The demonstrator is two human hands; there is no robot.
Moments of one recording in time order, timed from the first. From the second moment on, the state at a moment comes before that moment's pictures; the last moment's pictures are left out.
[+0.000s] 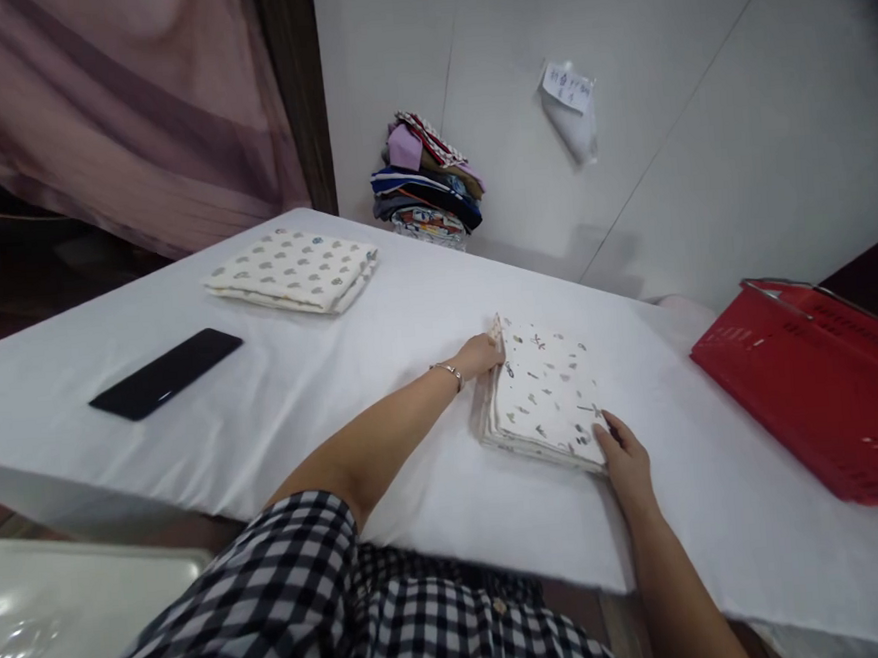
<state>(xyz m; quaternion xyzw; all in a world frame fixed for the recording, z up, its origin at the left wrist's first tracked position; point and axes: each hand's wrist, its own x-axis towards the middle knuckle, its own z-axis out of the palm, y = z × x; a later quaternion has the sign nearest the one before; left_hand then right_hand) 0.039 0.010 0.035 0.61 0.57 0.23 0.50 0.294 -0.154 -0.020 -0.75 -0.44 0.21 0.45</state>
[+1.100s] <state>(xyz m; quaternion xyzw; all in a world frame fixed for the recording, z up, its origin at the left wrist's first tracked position) 0.012 -0.079 0.029 0.66 0.54 0.20 0.47 0.296 -0.152 -0.022 -0.74 -0.45 0.17 0.46</state>
